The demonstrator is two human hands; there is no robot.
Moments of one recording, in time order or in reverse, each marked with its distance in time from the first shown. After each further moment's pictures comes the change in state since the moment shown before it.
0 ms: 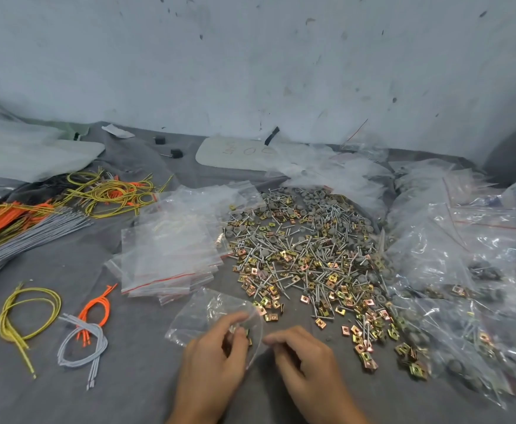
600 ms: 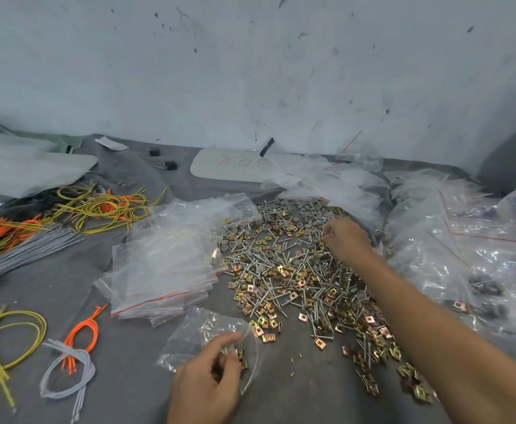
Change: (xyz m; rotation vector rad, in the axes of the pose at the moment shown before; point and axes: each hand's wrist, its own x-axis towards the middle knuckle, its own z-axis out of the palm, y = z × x) left_hand 0.004 -0.010 0.000 -0.082 -0.015 -0.081; right_hand 0.225 0.104 -0.100 -0.685 -0.036 0.326
